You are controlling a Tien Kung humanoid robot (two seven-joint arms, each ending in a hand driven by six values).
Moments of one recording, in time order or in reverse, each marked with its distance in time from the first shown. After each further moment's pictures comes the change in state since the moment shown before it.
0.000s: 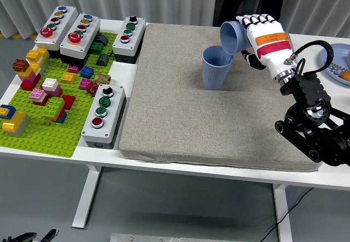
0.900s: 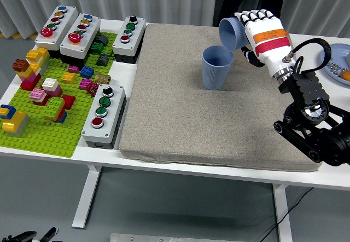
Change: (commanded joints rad) left arm -0.007 0.000 -0.002 0.000 0.000 0.000 -0.001; right arm 0.011 -0.007 -0.010 0.027 -0.041 0.000 -0.048
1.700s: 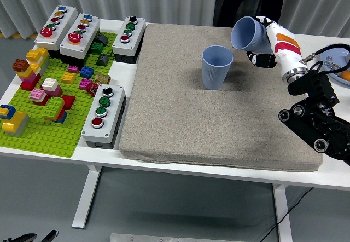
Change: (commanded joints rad) left arm 0.013 -0.003 -0.002 0.000 0.003 0.000 0.002; right arm -0.056 0.001 0.155 0.005 0.637 0.120 0.097
